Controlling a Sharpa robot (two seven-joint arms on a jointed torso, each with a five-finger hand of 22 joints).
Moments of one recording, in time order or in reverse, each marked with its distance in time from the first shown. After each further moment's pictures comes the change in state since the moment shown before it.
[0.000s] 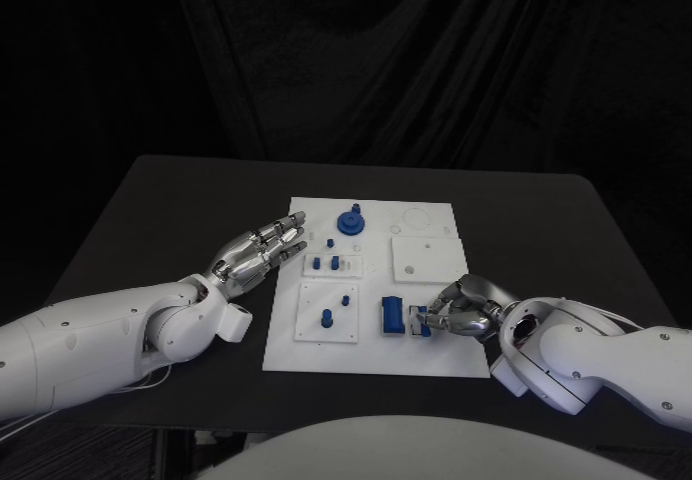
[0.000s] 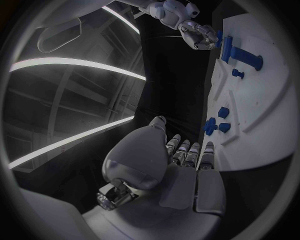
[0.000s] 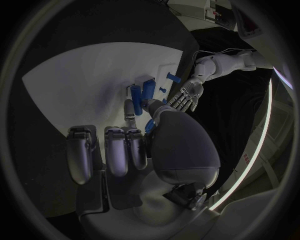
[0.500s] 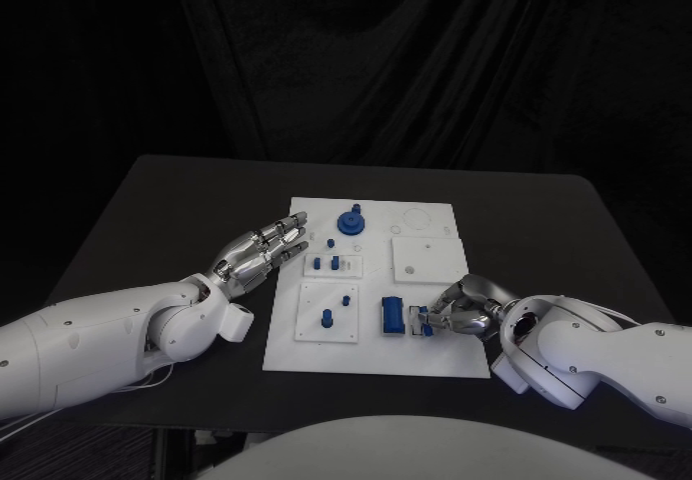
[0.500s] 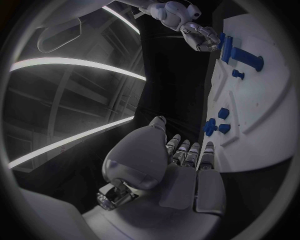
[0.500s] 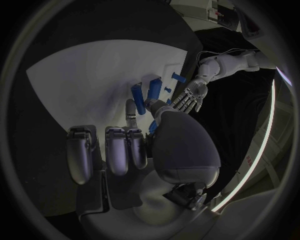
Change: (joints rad) left arm -0.001 0.006 0.000 -0.004 0.000 0.002 -0.001; left_hand 0.000 0.000 0.000 0.000 0.000 0.000 0.000 0.000 0.000 0.000 0.000 0.000 0.000 0.000 0.000 0.000 0.000 0.000 0.000 0.000 0.000 0.000; right arm 0.001 0.010 0.000 -0.030 0.002 0.026 -0.021; right_hand -0.057 0.006 -0.061 0.036 -0.052 -0.004 0.004 -0.011 0.001 0.000 0.000 0.000 0.000 0.000 0.000 0.000 0.000 0.000 0.000 0.000 0.000 0.000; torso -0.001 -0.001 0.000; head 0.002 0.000
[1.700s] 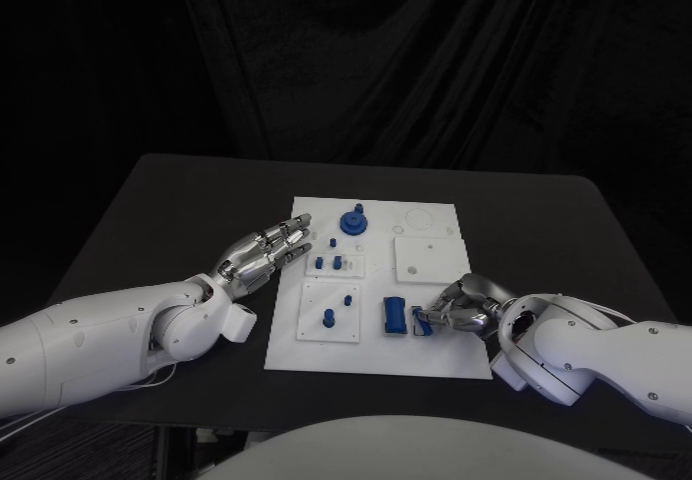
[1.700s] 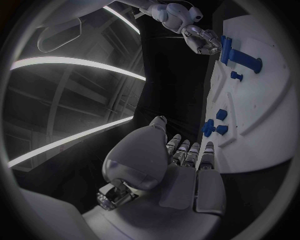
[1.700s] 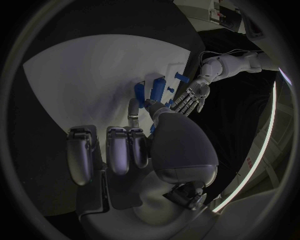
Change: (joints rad) left arm -0.005 0.002 0.000 -0.001 0.000 0.005 -0.003; left_hand 0.004 0.004 0.006 -0.011 0.009 0.007 0.012 0.000 0.000 0.000 0.000 0.000 0.000 0.000 0.000 0.000 -0.001 0.000 0.000 0.000 0.000 0.000; right arm 0.000 0.024 0.000 -0.030 -0.008 0.004 -0.002; right_hand -0.009 0.032 -0.076 0.020 -0.075 0.002 -0.032 0.125 0.120 -0.003 -0.028 0.000 0.000 0.001 -0.023 0.000 0.000 0.000 -0.001 -0.023 0.000 0.000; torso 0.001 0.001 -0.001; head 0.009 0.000
